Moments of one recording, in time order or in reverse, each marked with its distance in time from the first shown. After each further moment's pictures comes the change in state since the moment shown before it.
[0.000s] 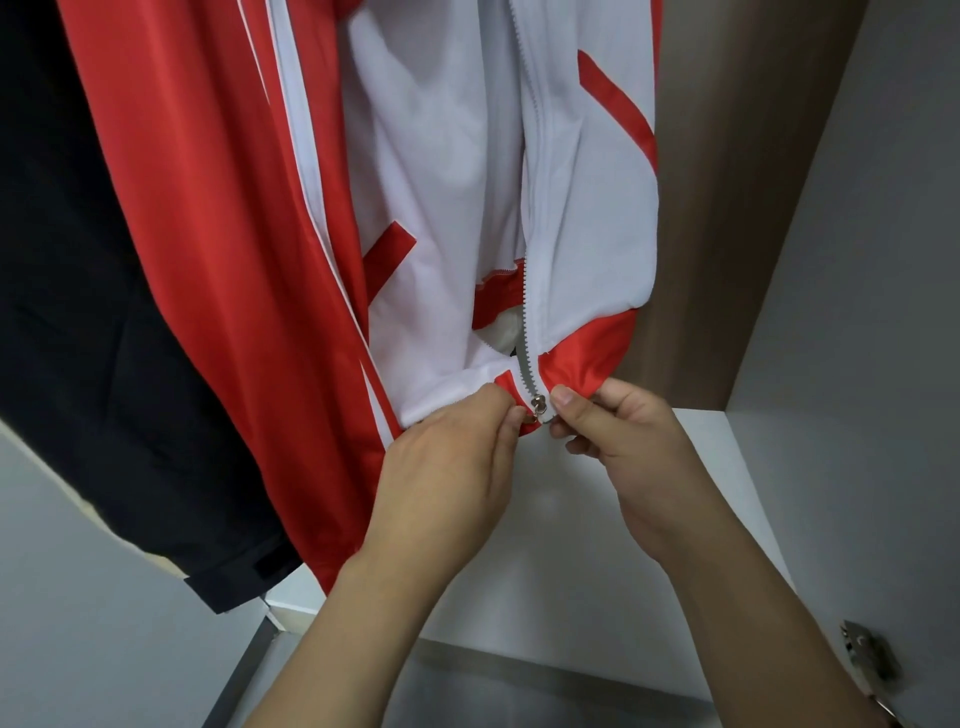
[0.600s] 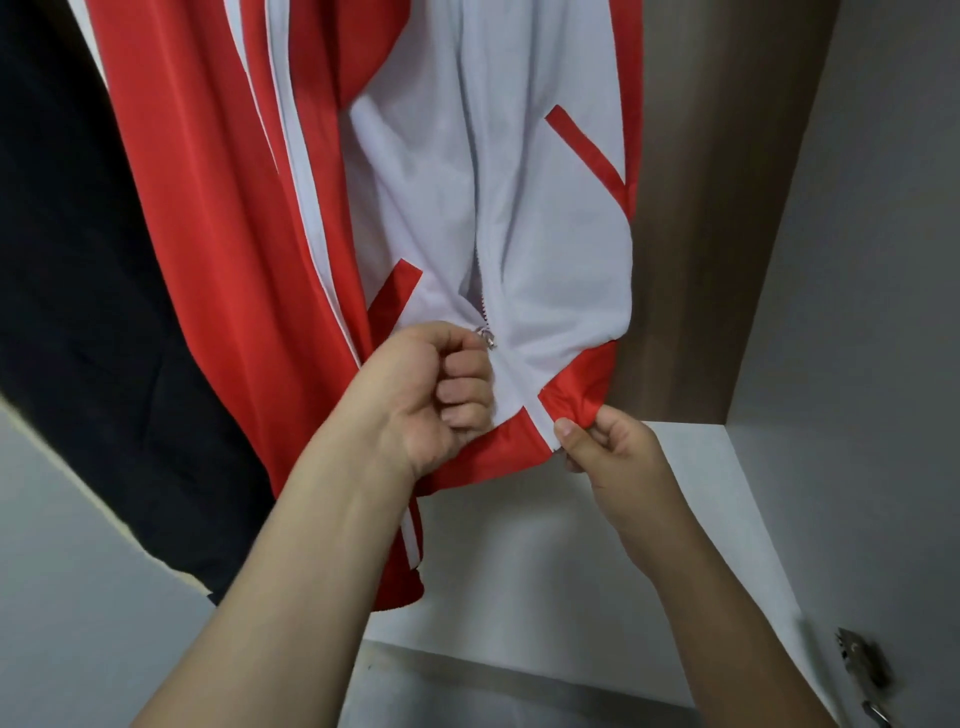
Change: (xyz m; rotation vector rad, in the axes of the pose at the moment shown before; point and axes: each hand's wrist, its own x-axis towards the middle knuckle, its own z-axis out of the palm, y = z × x) left_hand 0.076 0.014 -0.056 -1.673 -0.496 -0.992; right_hand -0.002 0.008 -0.006 -0.061 0.035 -0.114
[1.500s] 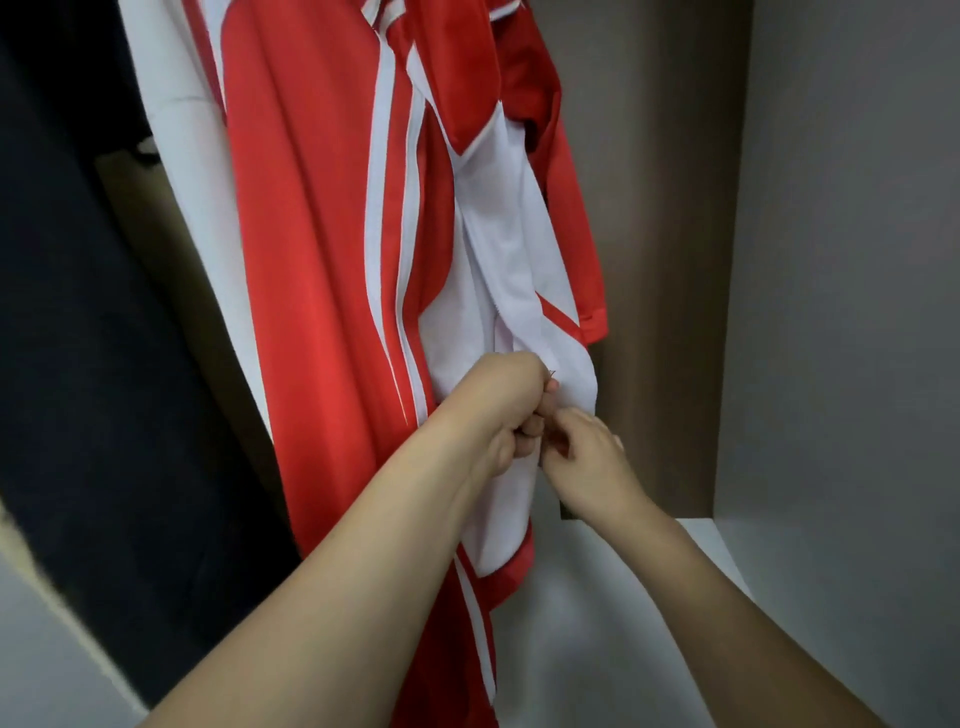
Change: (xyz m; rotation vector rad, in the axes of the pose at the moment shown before) left_hand 0.010 0.062 0.096 0.693 0.189 0.237; right_hand 0.085 -0.077 0.015 -0.808 0.082 -0.183
